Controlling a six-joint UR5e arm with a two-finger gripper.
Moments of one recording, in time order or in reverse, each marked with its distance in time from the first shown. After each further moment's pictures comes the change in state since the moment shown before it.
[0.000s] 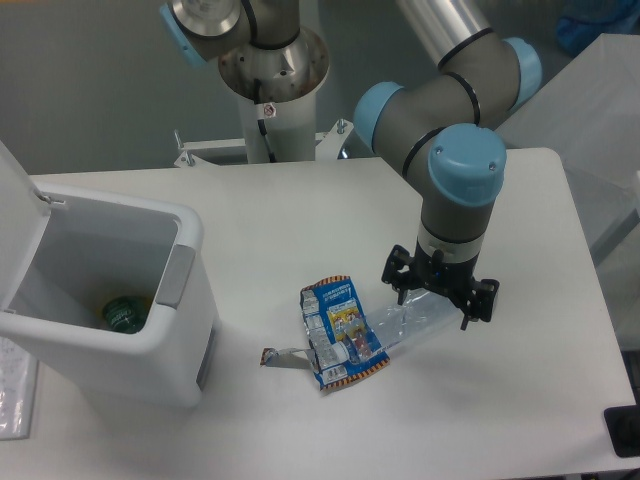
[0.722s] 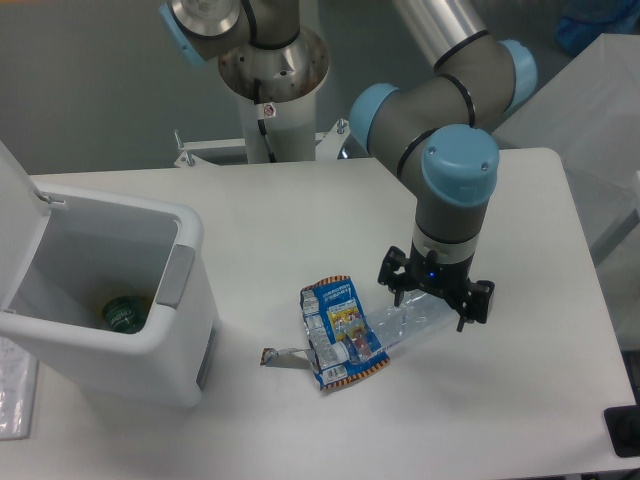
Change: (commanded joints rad) arm -0.011 0.055 -0.115 0.063 0.015 -0.003
